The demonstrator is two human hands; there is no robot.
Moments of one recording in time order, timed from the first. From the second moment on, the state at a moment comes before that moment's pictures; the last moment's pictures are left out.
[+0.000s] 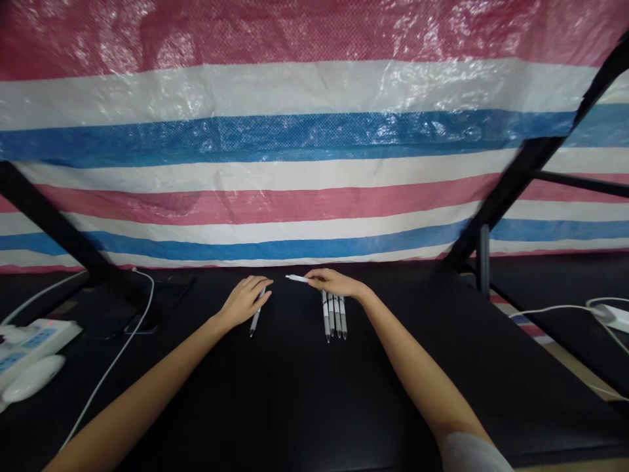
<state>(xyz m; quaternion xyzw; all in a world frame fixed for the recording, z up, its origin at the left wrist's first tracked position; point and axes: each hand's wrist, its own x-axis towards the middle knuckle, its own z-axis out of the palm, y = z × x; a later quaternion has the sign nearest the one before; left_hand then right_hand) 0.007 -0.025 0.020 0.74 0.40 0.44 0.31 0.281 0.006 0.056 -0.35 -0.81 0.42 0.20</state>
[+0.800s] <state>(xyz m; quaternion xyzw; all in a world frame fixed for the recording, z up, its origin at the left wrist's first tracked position) 0.004 -0.019 0.010 0.86 0.38 0.31 0.09 0.274 0.002 0.057 -0.34 -0.85 0.39 0.12</state>
